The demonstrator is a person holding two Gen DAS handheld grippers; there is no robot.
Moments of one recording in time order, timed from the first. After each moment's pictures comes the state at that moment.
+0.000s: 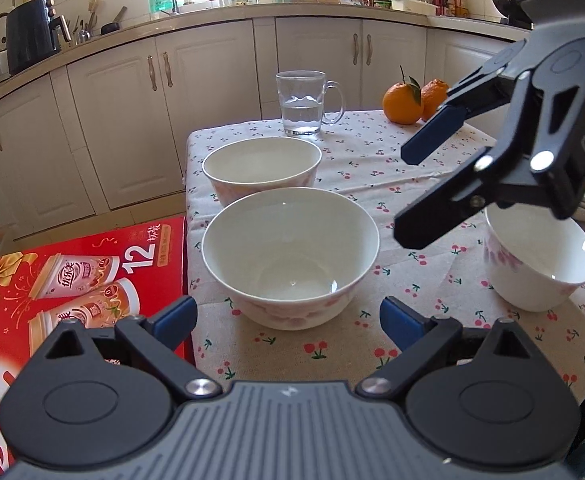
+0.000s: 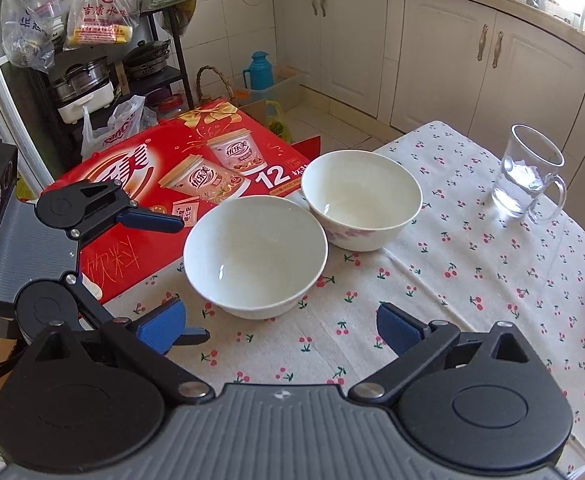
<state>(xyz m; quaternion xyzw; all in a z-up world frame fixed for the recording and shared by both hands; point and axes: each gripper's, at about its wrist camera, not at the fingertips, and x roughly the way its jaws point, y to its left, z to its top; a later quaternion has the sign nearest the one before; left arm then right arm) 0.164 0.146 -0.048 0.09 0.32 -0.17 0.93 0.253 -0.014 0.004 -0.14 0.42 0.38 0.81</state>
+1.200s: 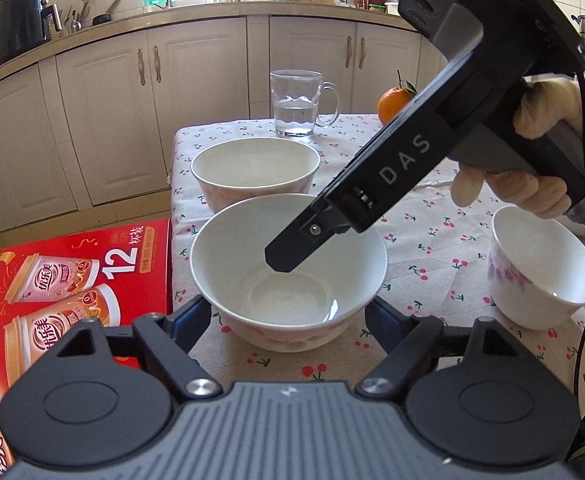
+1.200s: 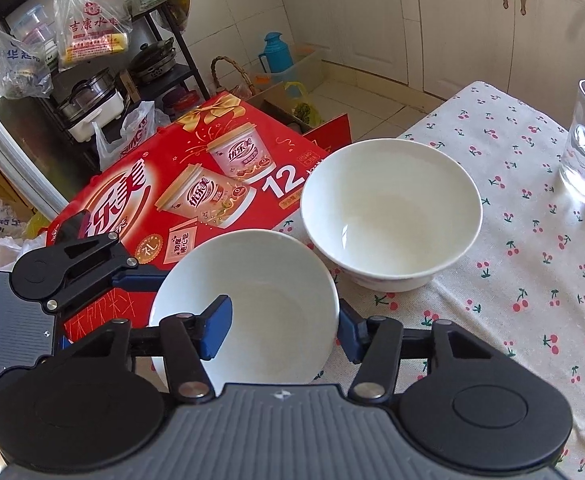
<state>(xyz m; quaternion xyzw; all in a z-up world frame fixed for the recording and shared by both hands) 0.182 0.150 -0.053 0.07 0.33 -0.19 0.92 0.320 0.022 -0.034 -0.07 0.47 0.42 0.78</state>
